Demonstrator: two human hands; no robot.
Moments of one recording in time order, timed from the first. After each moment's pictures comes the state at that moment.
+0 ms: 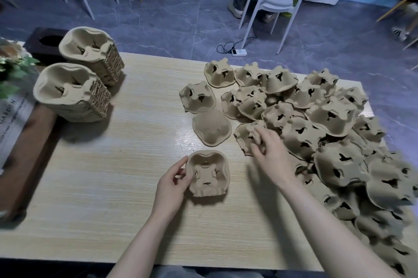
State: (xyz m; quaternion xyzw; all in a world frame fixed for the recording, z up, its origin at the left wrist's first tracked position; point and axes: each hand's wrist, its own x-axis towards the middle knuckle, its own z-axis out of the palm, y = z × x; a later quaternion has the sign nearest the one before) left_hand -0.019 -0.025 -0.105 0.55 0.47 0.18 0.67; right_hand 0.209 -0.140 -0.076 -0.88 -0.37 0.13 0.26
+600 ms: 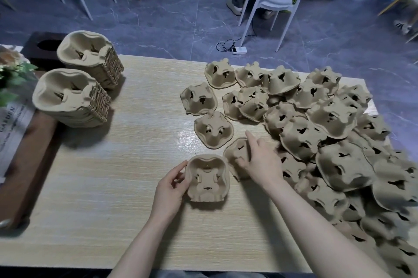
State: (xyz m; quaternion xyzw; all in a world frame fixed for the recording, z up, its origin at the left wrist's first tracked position) left_hand -0.025 -0.014 -0.108 0.55 0.47 0.16 0.67; right_hand 0.191 -0.115 -0.084 -0.91 -0.37 0.16 0.01
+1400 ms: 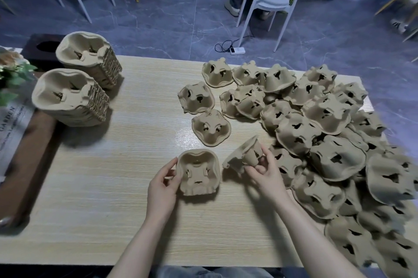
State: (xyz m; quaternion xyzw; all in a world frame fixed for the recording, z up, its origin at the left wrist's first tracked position) left_hand -0.032 -0.016 -0.115 0.55 0.51 0.21 0.63; right_hand 0.173 -0.168 -0.110 -0.76 -0.12 0.36 0.53
